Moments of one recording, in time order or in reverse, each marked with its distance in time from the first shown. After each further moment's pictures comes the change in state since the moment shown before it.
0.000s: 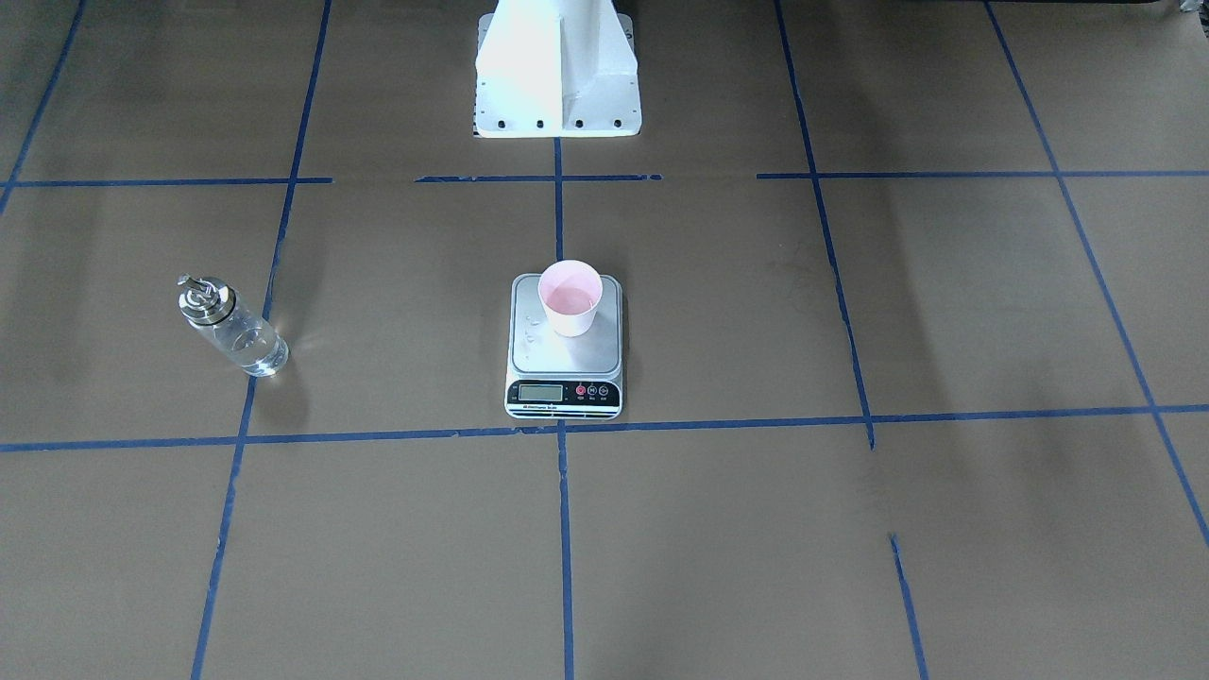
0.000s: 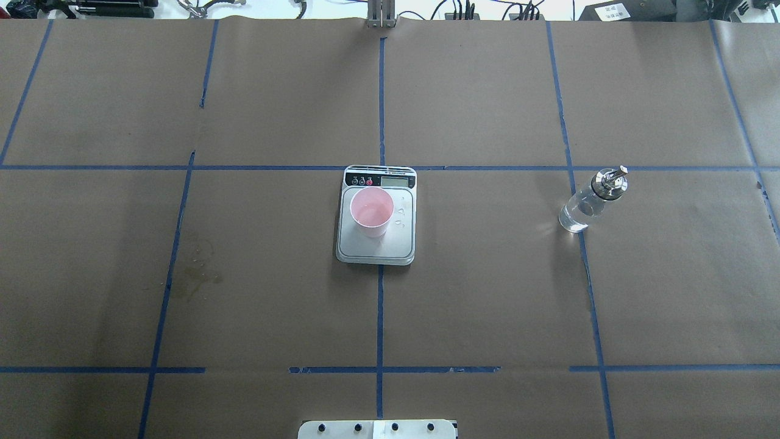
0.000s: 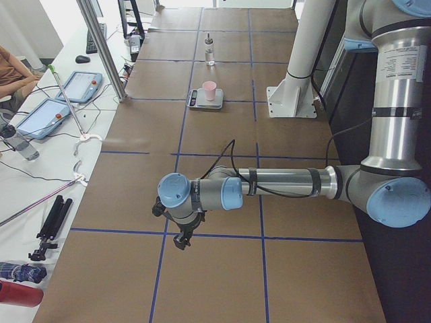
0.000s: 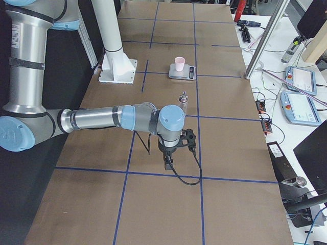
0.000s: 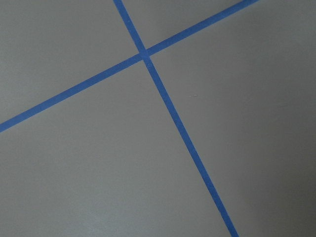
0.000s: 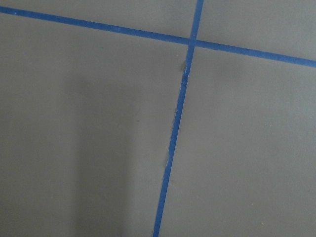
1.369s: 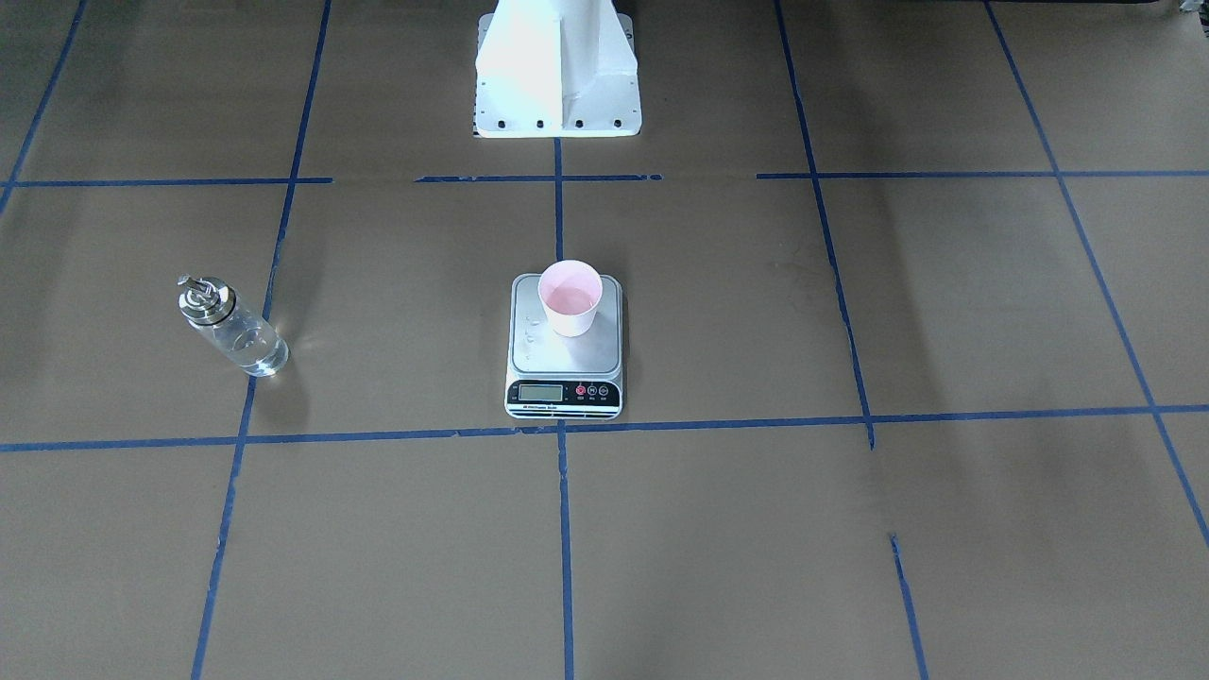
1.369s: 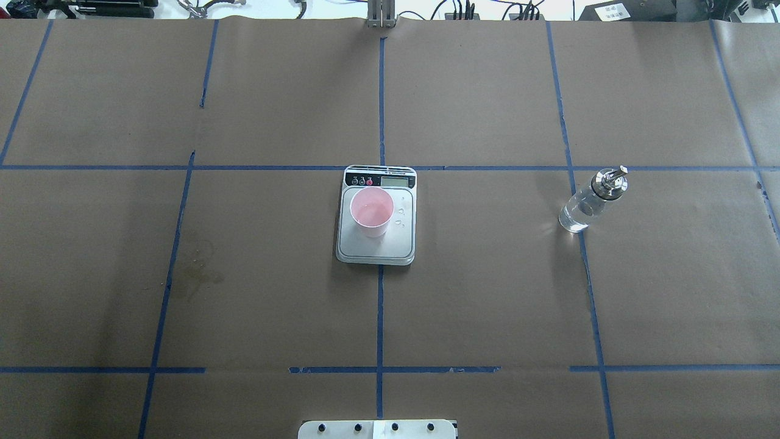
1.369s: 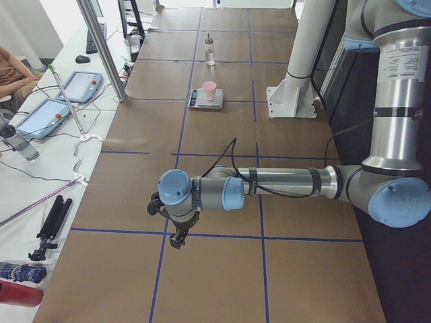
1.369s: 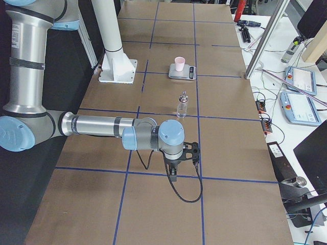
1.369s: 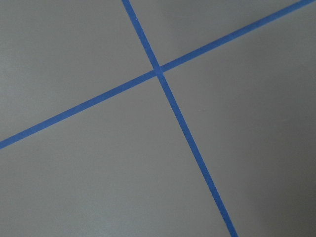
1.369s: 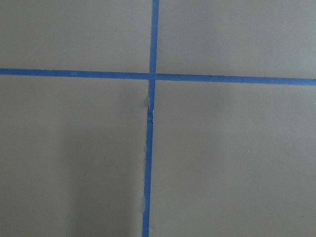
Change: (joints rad) left arm -0.031 -0.003 -0.007 -0.078 0.000 -0.101; right arm -0.002 0.000 -0.144 0.297 -0.001 0.252
